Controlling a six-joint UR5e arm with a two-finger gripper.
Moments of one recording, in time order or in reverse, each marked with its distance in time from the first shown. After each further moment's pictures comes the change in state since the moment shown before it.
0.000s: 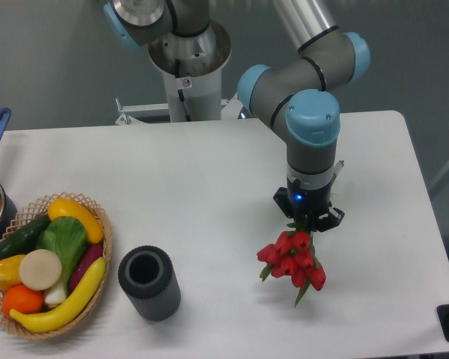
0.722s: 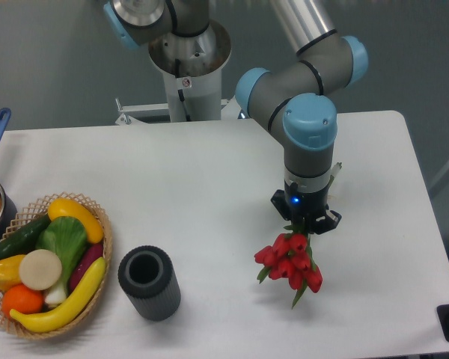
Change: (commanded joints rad) arm -0.011 -0.011 -0.002 0.003 0.003 -0.006
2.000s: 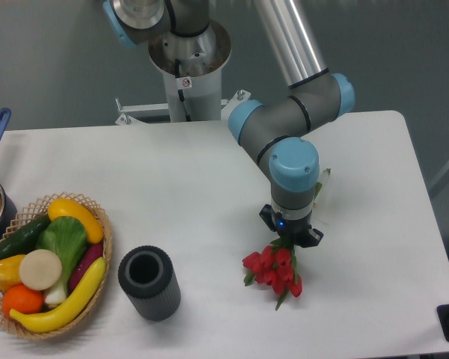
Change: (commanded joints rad) arm -0.040 -0.109 -0.014 0.006 0.069 0.000
